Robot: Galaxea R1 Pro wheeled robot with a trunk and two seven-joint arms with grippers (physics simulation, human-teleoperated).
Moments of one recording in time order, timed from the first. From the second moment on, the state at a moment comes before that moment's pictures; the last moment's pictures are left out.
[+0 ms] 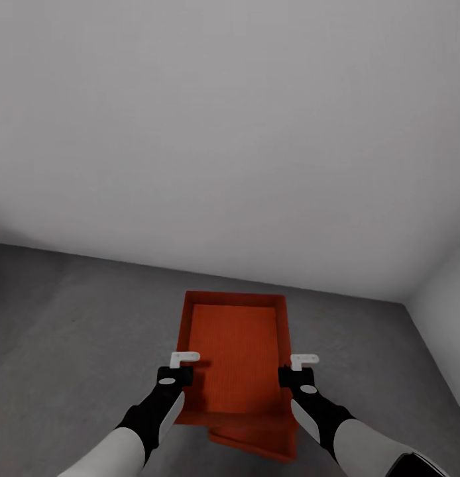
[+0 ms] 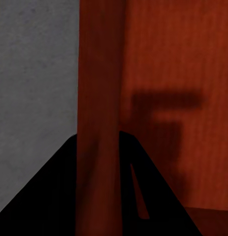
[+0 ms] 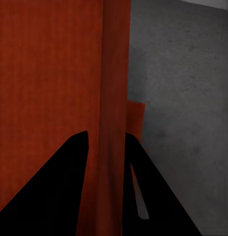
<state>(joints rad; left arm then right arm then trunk) -0.62 -0.15 -0.13 -0.46 0.05 0.15 0.29 -0.70 0.03 0.61 -0.27 -0.53 -0.11 -0.27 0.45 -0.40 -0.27</state>
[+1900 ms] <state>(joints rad) -0.62 -0.15 -0.13 -0.47 0.06 0.15 0.29 -0.70 0.03 0.61 -0.26 -0.53 -0.11 -0.27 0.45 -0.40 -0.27</state>
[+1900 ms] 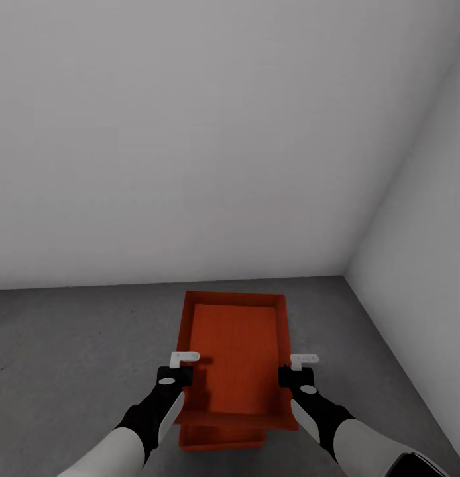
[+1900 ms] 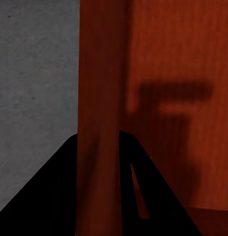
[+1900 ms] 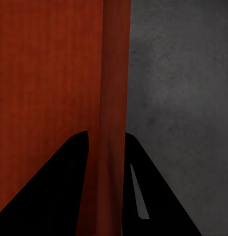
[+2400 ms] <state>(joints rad) -0.62 -0.15 -0.13 -0.46 0.06 0.15 0.29 -0.70 0.03 0.61 -0.26 -0.53 -0.11 -0.27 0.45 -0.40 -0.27</state>
